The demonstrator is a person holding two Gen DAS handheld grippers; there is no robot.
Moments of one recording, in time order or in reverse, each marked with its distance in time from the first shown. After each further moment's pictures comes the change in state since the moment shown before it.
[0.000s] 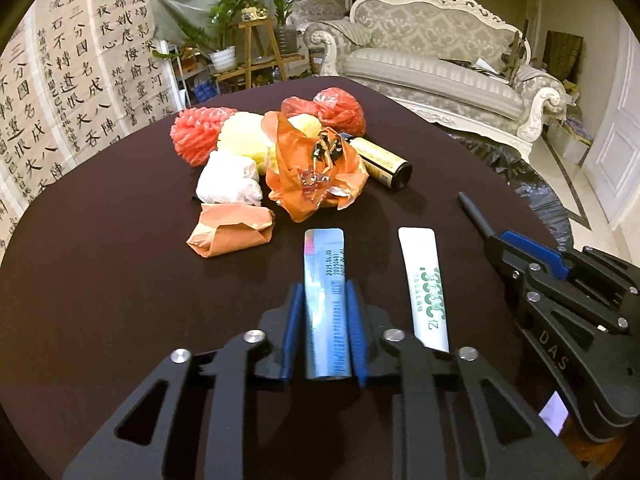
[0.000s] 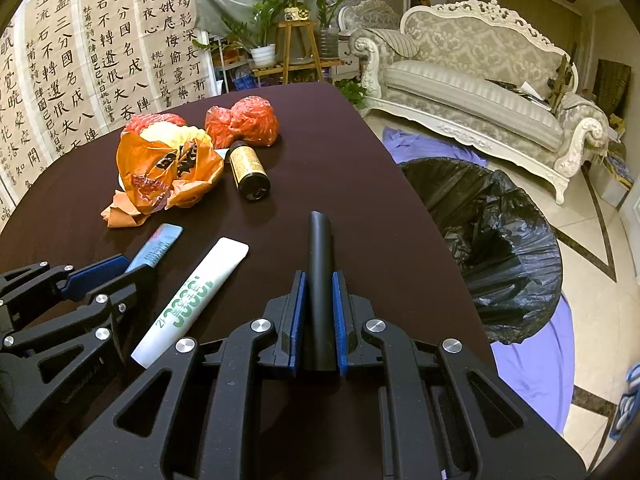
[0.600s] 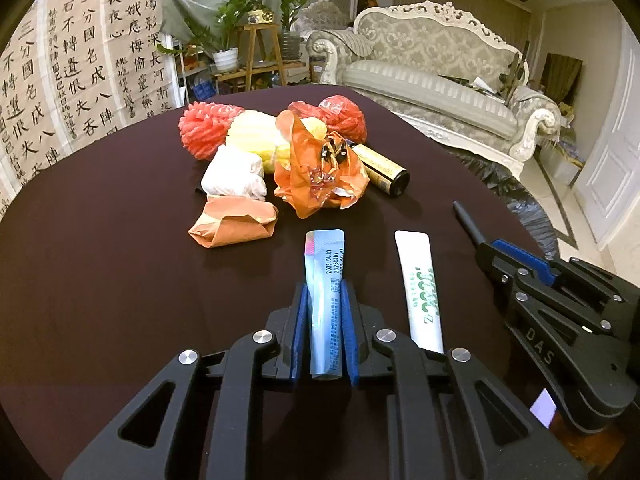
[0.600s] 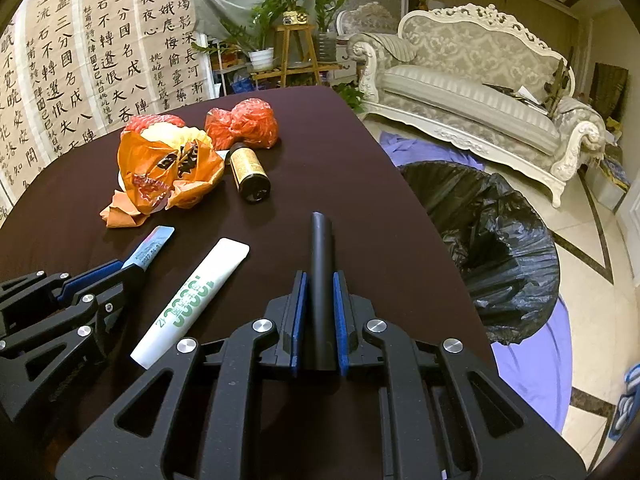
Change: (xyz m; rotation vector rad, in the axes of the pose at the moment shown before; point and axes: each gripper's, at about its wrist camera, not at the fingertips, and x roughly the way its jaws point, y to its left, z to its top) left arm -0.007 0.007 -0.004 -0.067 -0.034 -0.065; right arm 0.000 0.002 -0.001 0.004 -0.017 -0.011
